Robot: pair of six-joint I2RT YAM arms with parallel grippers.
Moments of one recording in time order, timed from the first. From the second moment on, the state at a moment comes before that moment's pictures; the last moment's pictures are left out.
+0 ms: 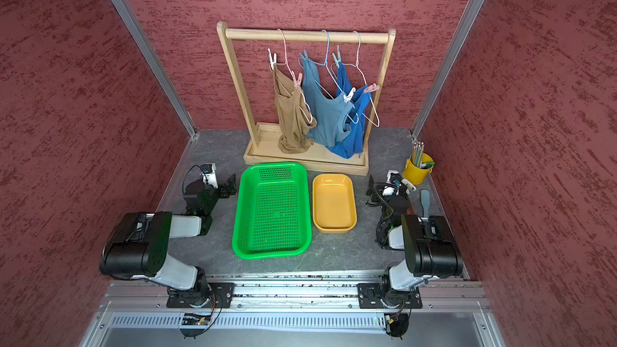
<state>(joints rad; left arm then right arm) 0.05 1.53 0.37 0.89 0.07 -0.06 -0.07 1.54 0.21 1.29 -0.04 0.09</state>
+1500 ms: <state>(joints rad) -0.14 1.28 1.42 -0.72 0.16 -0.51 0.12 1.15 1.12 -0.18 -0.01 0.39</state>
